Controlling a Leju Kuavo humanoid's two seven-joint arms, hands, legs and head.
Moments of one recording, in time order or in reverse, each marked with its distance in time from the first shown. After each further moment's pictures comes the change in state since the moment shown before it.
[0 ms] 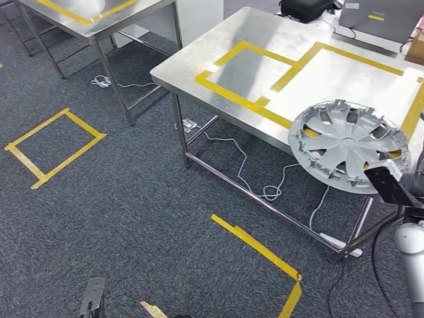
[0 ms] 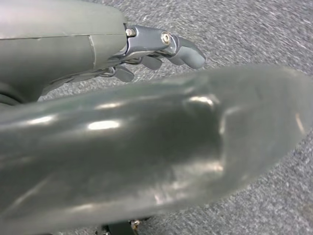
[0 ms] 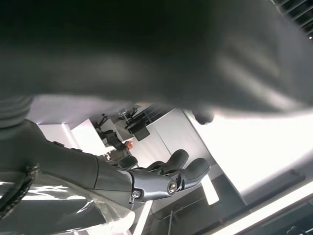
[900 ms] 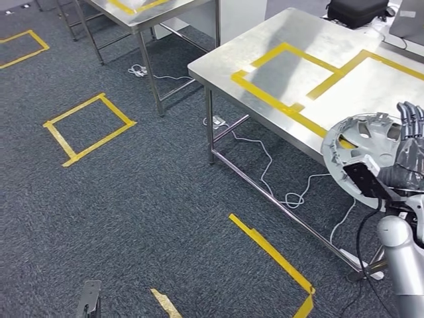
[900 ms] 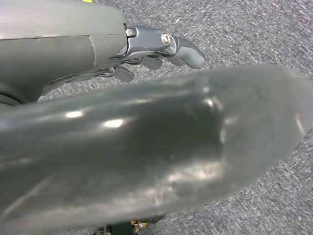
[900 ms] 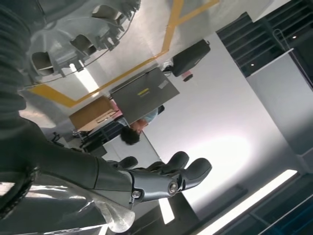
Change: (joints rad) left arm 0.012 0.014 0.000 0.000 0.012 -0.012 -0.013; right arm -0.033 0.042 0.071 -0.025 0.049 -0.014 0.018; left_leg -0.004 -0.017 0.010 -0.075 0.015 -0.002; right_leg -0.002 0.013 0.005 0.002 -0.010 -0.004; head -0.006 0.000
